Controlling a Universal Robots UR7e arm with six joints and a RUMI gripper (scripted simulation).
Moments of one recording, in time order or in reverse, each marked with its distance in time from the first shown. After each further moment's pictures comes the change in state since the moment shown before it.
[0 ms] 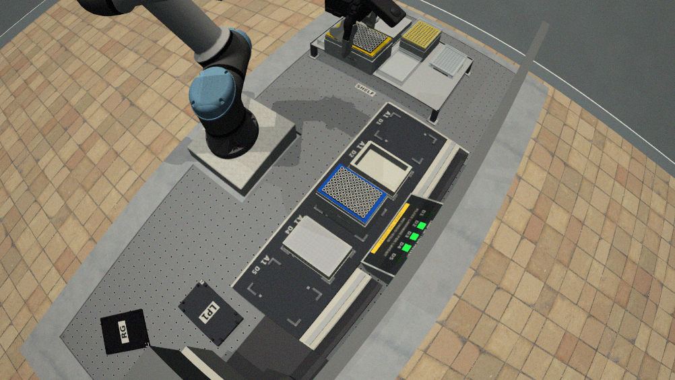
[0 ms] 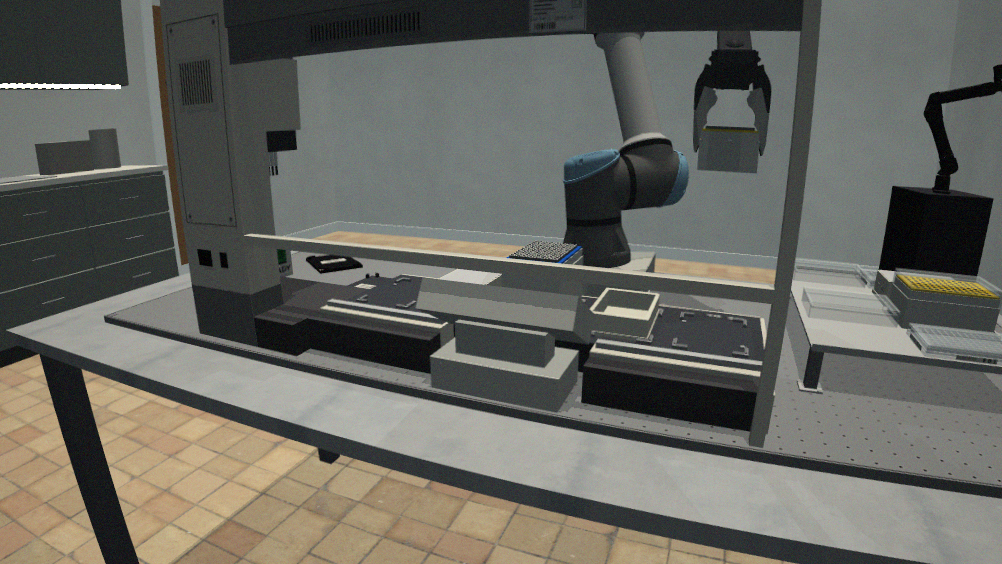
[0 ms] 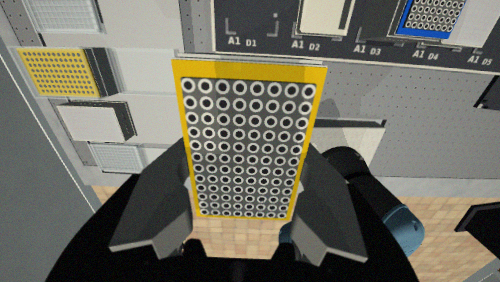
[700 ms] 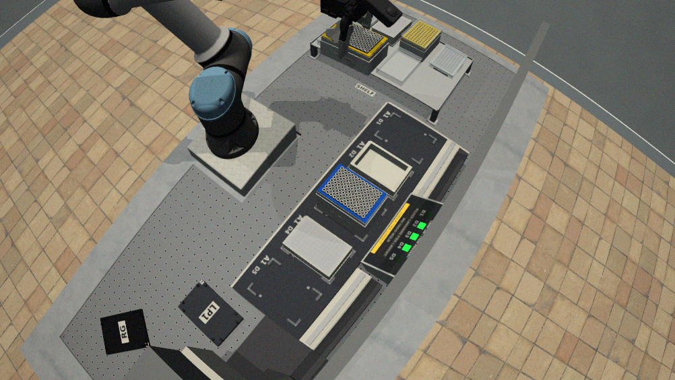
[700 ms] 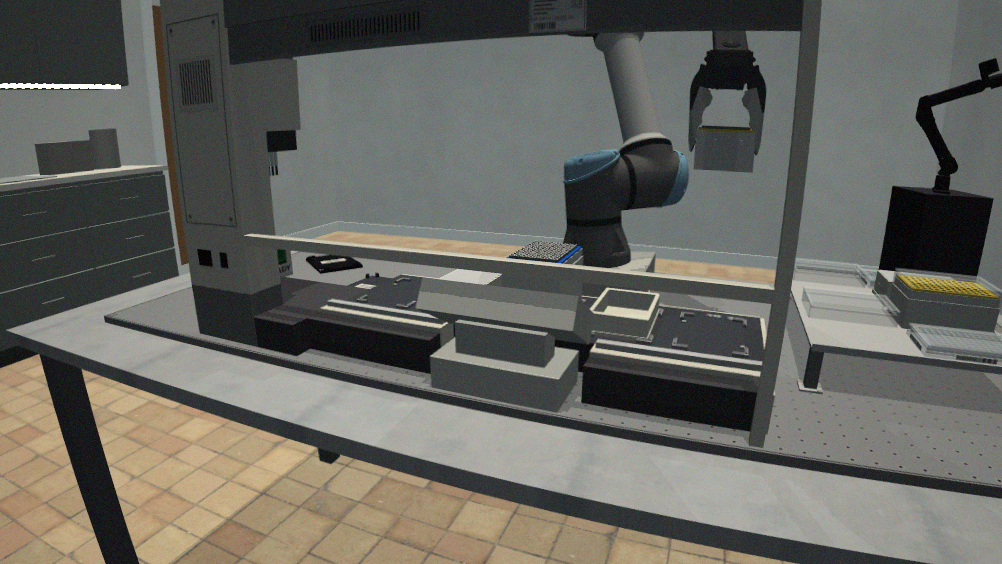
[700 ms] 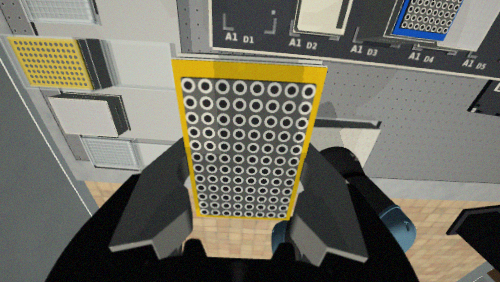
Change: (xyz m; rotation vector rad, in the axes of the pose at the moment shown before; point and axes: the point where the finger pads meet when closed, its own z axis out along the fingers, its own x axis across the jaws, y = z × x) arm 0.007 0.006 0.000 0.001 0.002 -0.029
